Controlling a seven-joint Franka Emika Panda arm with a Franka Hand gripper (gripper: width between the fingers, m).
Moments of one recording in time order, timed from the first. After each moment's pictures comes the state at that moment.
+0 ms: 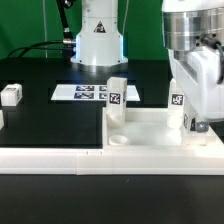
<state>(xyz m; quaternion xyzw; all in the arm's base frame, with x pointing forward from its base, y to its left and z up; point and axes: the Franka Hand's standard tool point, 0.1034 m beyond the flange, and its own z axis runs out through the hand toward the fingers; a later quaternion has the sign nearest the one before) 0.626 0.122 0.057 -0.66 0.75 0.05 0.05</state>
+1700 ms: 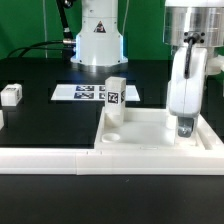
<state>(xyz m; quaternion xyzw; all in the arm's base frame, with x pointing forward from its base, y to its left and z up) 0.625 0.108 0.056 -0.57 0.82 -0.01 0.03</state>
